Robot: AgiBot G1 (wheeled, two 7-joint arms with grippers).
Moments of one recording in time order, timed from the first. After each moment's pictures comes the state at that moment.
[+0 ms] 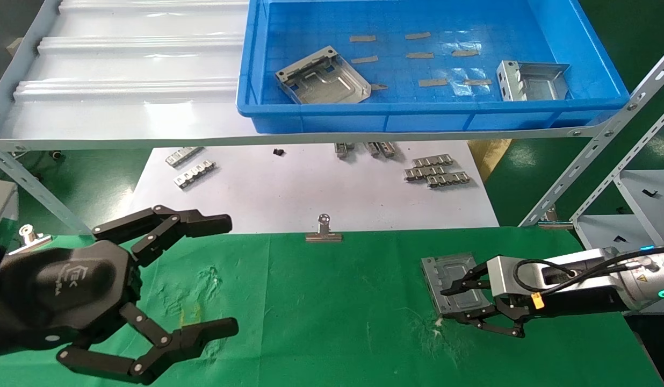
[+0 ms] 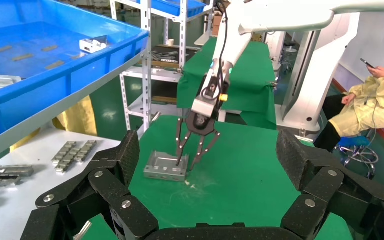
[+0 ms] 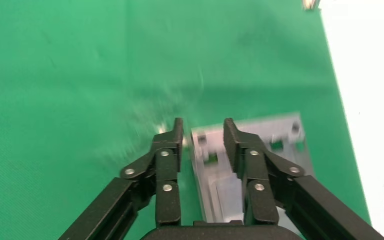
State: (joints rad) left arm -1.09 0.56 0.39 -1.24 0.64 1.43 -0.12; right arm 1.72 -0.96 -1.07 0.06 -1.15 -1.53 -0.72
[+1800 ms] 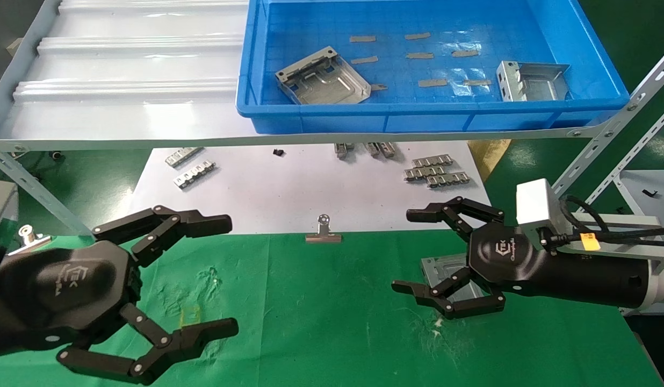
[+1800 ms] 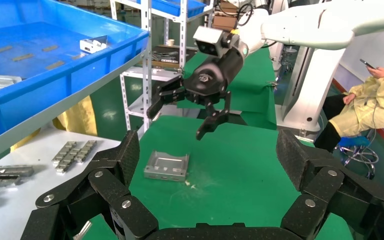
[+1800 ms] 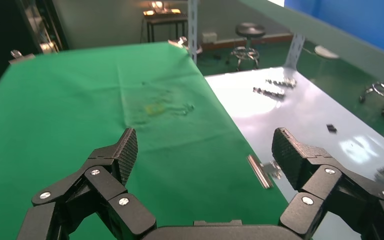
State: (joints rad) left arm -1.09 0.56 0.39 -1.24 0.64 1.43 -0.12; right arm 1.39 -0.76 -0.62 0.68 -0.86 -1.55 -0.20
